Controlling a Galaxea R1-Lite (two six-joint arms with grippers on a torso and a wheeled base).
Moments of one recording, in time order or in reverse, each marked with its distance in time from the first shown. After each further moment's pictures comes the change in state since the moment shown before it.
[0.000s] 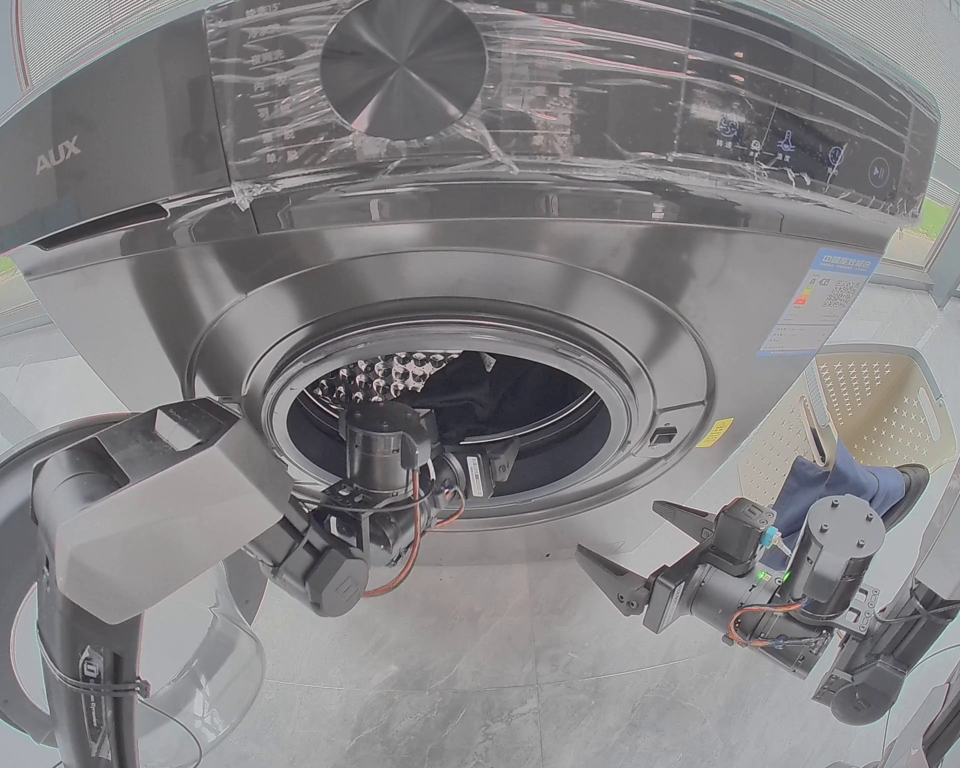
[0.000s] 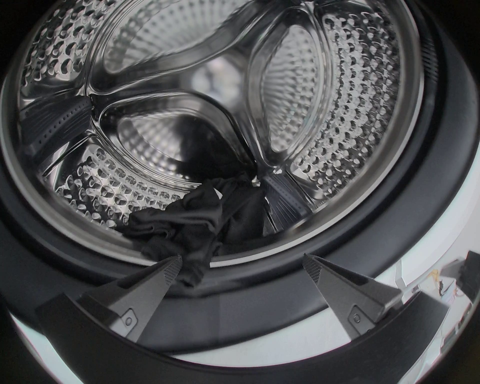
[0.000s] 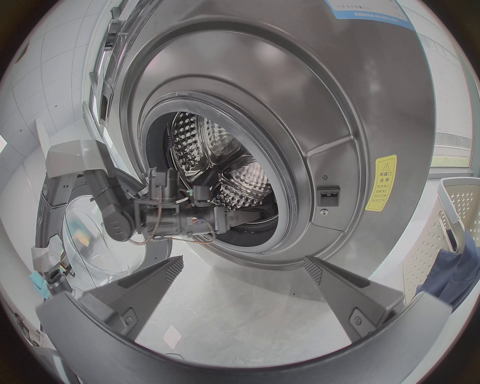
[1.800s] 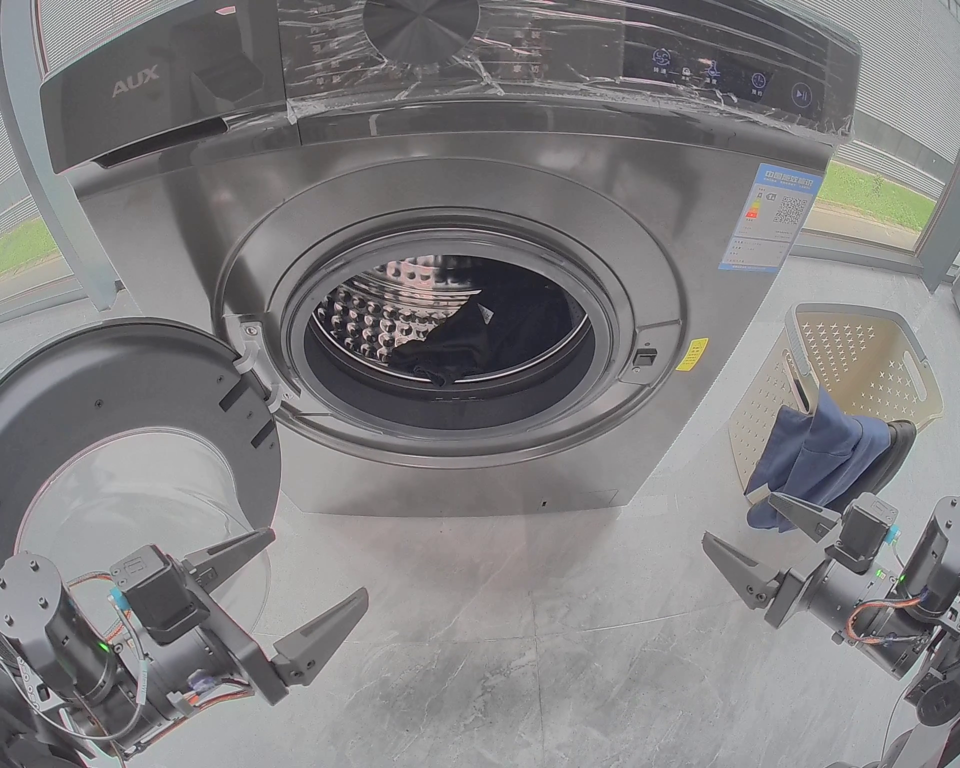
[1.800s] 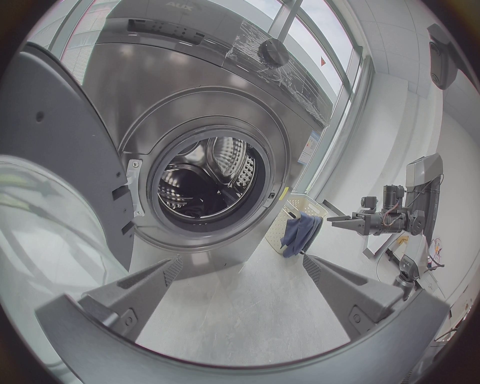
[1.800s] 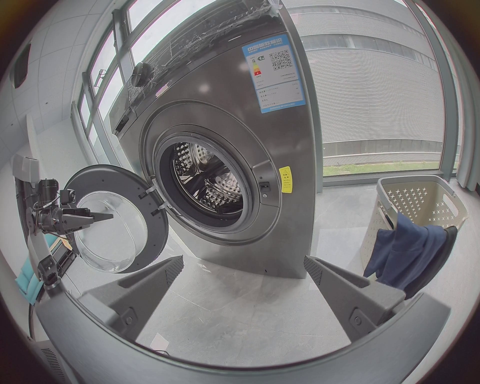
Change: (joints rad) left arm -0.133 -0.878 1.073 -0.303 -0.019 0.146; right arm -0.152 -0.327 0.228 0.063 0.001 -0.023
